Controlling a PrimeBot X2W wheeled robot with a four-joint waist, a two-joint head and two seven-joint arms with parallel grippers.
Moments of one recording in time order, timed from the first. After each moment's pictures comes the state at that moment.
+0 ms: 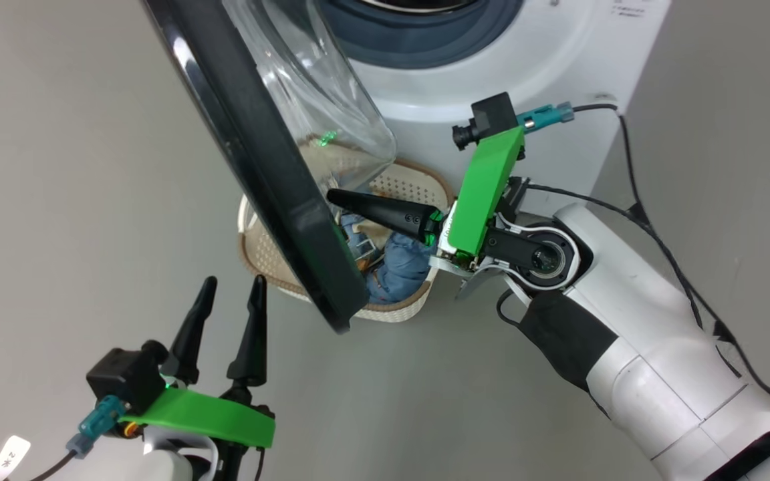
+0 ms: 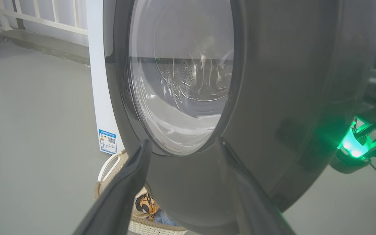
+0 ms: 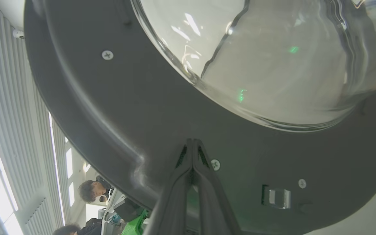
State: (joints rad) left arm -0.20 0.03 -0.22 0.16 -0.46 -0.13 -0.26; right arm -0.94 -0.08 0.67 0.61 1.69 0.13 0.55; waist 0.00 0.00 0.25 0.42
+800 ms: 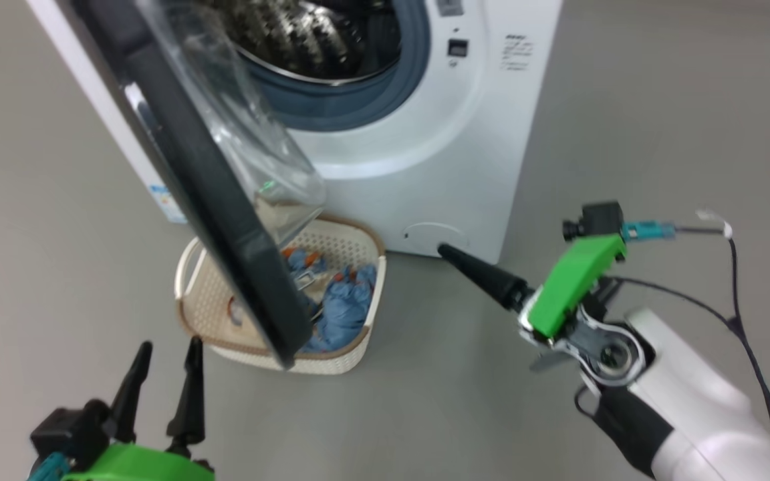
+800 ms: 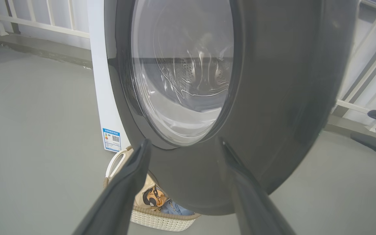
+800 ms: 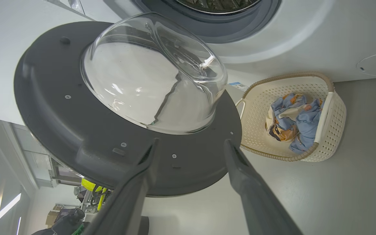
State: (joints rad) left arm -0.07 0.12 -0.13 0.18 -0.45 -0.13 -0.26; right arm -0.67 -0.23 0.61 0.57 1.54 0.13 0.29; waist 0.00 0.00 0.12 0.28
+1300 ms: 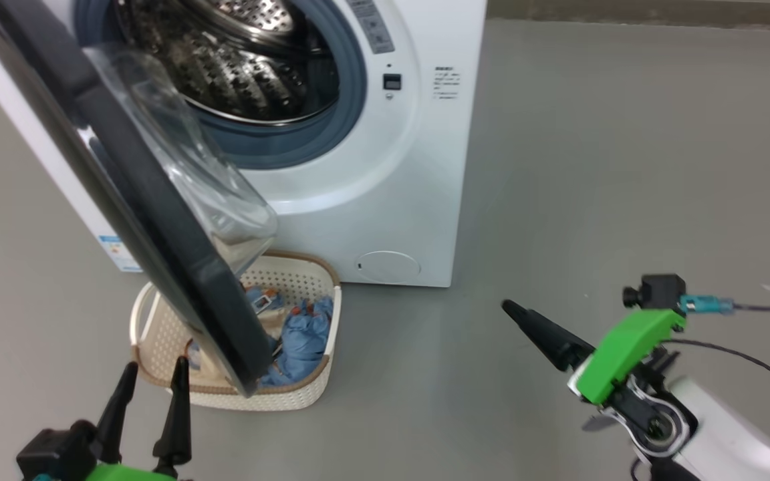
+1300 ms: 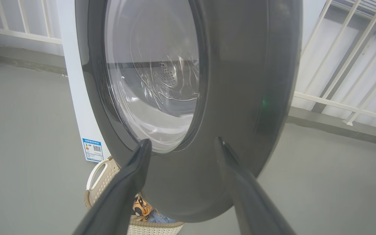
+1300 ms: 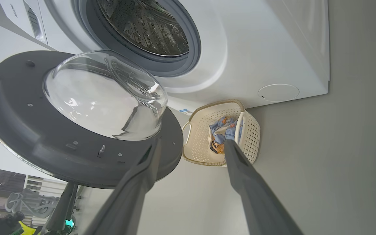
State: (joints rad) left arm -0.01 0.14 -0.10 0.16 -0.44 -0.13 -0.26; right arm -0.49 -0.36 0.65 0.51 1.48 0.13 0.11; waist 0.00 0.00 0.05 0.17
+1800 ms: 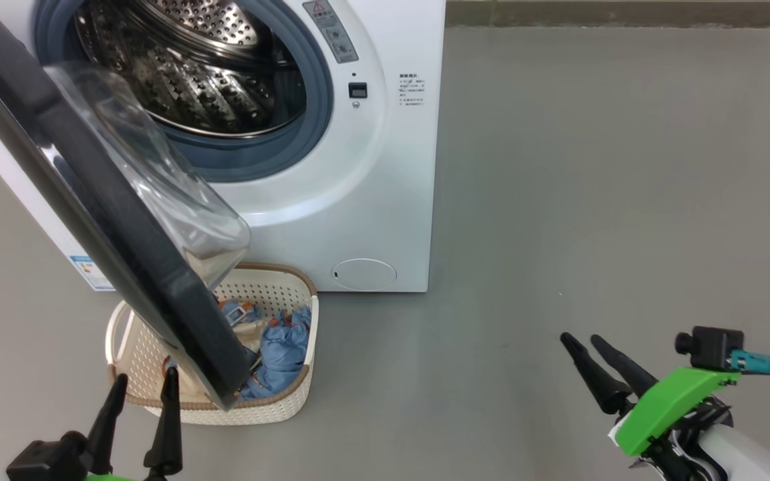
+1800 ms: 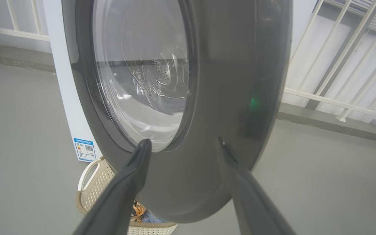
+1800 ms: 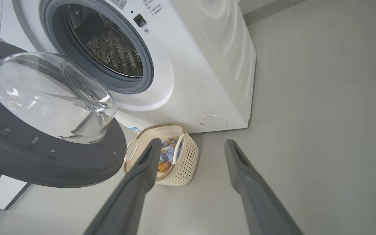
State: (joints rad) left arm 0.02 0.14 -0.07 0.15 -0.44 -0.13 -0.26; right arm -0.40 -0.49 0.77 0.53 1.30 0.13 -0.21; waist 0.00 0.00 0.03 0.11
